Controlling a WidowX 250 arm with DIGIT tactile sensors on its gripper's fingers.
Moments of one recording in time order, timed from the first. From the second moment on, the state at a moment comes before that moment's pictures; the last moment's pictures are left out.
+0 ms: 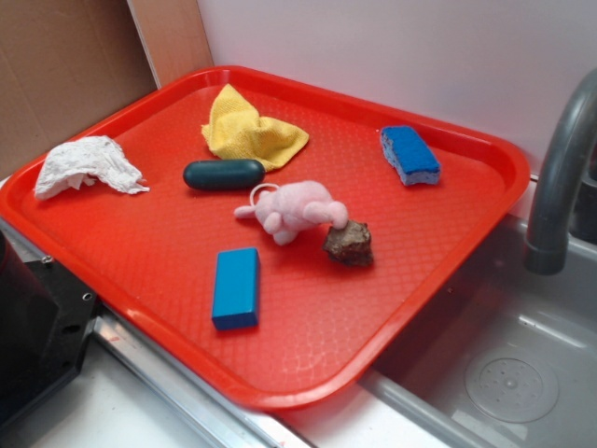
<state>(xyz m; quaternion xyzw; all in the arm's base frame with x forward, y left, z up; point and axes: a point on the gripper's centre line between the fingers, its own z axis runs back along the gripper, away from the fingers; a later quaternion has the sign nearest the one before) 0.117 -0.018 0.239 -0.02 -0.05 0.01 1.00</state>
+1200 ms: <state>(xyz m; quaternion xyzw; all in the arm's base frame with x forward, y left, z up) 0.147 -0.100 0.120 -0.06 -0.14 0.24 0.96</state>
